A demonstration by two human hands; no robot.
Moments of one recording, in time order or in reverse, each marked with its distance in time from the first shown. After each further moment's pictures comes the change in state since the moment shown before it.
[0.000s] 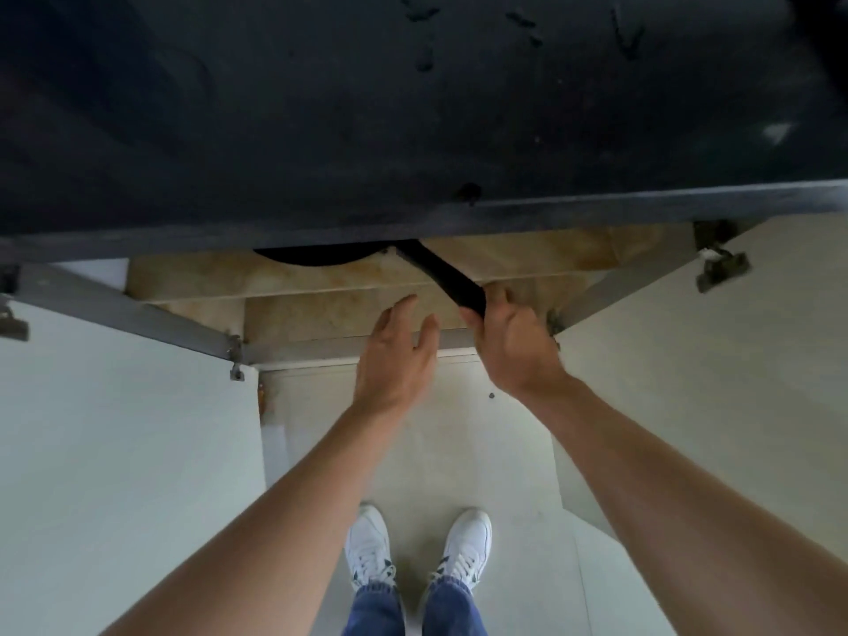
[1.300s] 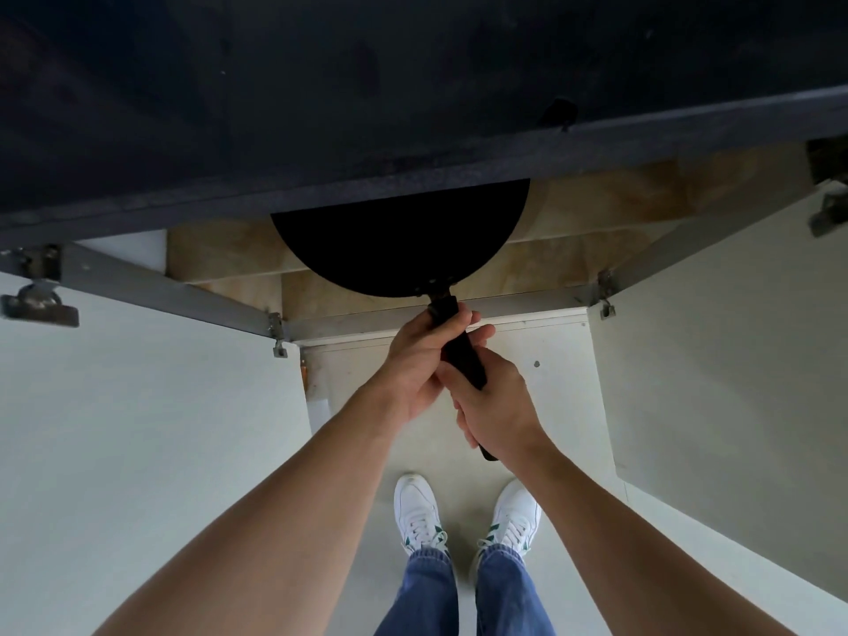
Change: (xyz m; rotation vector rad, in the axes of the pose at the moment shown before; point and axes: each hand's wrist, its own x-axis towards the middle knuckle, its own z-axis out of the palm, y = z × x) left_hand 0.009 -0.052 -0.005 -1.146 -0.345 -0.495; right_hand -0.068 -0.050 0.082 0.945 -0.200 0.302
